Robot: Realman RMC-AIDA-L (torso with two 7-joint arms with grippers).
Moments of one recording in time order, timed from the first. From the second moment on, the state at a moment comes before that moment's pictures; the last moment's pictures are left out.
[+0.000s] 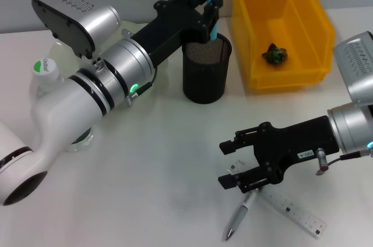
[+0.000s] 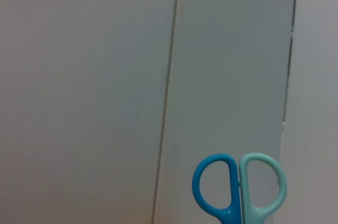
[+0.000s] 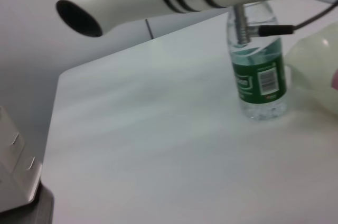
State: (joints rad) left arm -0.69 -2.08 2.21 0.56 -0.27 0.77 -0.50; right arm 0.59 2.08 -0.88 -0.71 -2.15 -1.64 1.44
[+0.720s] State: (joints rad) left arm -0.68 -2.08 2.21 0.55 -0.33 0.76 -0.50; right arm 0.61 2.08 -0.91 -0.70 -2.13 -1.61 1.44
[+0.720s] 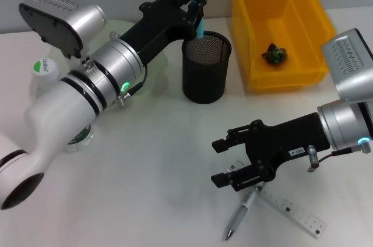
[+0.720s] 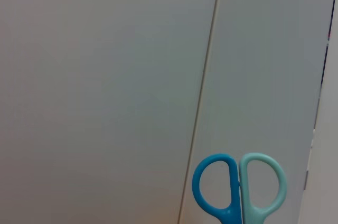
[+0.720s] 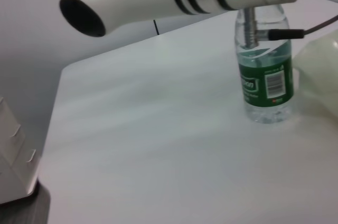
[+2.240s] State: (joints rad) left arm -0.32 -2.07 1.80 1.11 1.44 0.77 -1.19; right arm 0.59 1.92 -0.64 -0.98 -2.05 -1.91 2.15
